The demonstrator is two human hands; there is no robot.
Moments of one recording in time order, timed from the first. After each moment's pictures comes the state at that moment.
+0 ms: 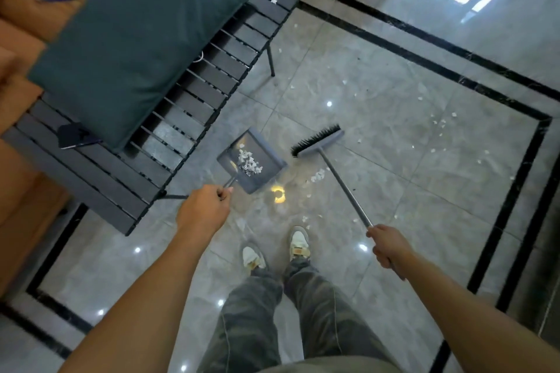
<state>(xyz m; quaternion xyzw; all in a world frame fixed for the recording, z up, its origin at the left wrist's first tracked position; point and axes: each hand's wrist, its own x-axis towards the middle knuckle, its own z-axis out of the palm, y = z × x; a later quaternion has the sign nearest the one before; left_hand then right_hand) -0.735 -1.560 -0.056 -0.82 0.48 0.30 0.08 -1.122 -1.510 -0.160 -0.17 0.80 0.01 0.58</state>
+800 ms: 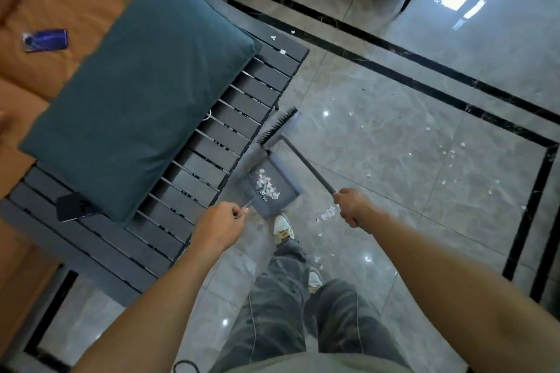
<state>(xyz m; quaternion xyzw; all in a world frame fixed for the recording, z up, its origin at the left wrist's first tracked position) -0.680 -1.735 -0.092 -0.75 0.55 0.35 0.11 -0.988 -1.782 -0.169 -0.29 0.76 0.05 0.58</state>
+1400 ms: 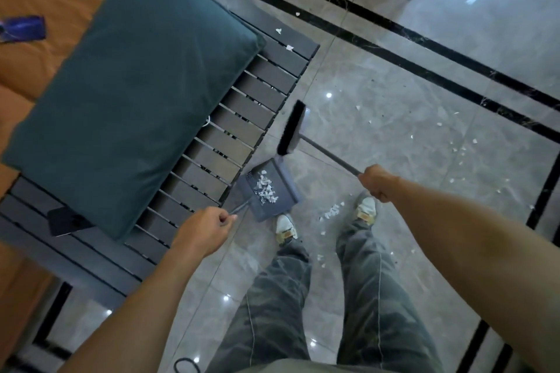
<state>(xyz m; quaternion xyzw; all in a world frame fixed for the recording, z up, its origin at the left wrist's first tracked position) -0.624 -1.795 -0.121 -0.72 0.55 0.39 0.17 -1.014 -1.902 -0.215 -0.37 0.77 0.21 0.48</state>
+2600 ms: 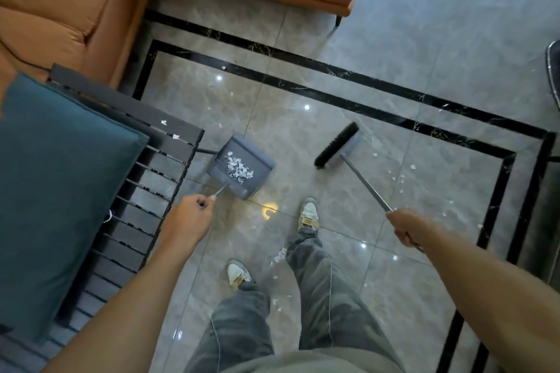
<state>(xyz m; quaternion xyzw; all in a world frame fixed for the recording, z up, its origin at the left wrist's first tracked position) -0.947 -2.043 -0.080 -0.80 0.49 0.33 0.11 -1.397 -1.983 -0.189 -0.10 0.83 0.16 0.52</state>
